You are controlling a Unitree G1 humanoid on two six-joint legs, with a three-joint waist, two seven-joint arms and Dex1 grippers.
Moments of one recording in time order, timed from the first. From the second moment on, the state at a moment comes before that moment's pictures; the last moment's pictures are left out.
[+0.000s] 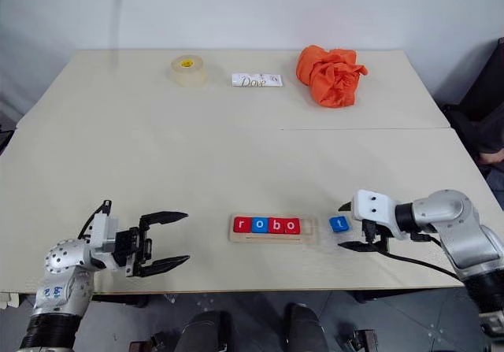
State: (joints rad) left arm -0.06 0.53 0.19 0.11 -0.55 -0.16 -1.40; right arm -0.35 -0.98 0.15 0.09 0.14 0.07 1.27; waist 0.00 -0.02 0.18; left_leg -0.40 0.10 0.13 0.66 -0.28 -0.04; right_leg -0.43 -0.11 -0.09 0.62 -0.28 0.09
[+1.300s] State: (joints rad) left arm -0.14 0.52 0.17 0.17 -0.55 -0.18 -1.41; right arm -0.50 -0.92 0.31 -0.18 0.15 0.55 1.21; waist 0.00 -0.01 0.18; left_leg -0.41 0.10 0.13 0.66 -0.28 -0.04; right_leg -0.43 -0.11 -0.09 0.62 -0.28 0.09
